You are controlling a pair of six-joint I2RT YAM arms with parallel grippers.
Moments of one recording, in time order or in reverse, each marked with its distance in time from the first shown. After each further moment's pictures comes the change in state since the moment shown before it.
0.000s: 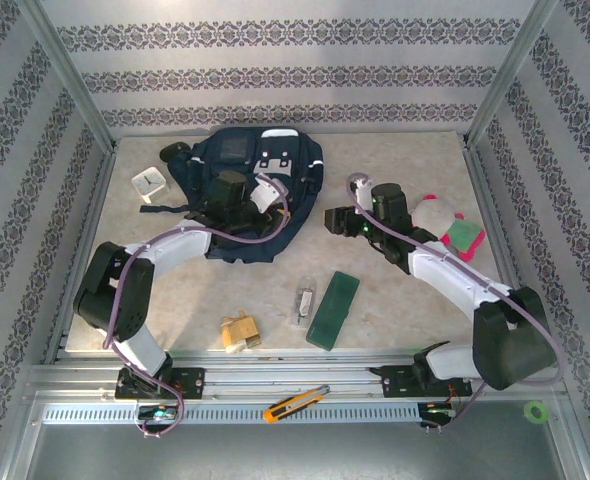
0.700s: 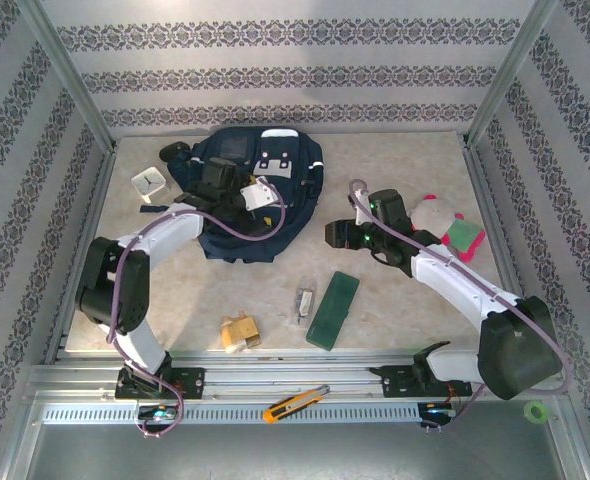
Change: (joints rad) left arm 0.092 0.056 0.158 -0.323 -0.079 0.592; right arm 0.022 -0.033 0.009 -0.190 -0.032 0.044
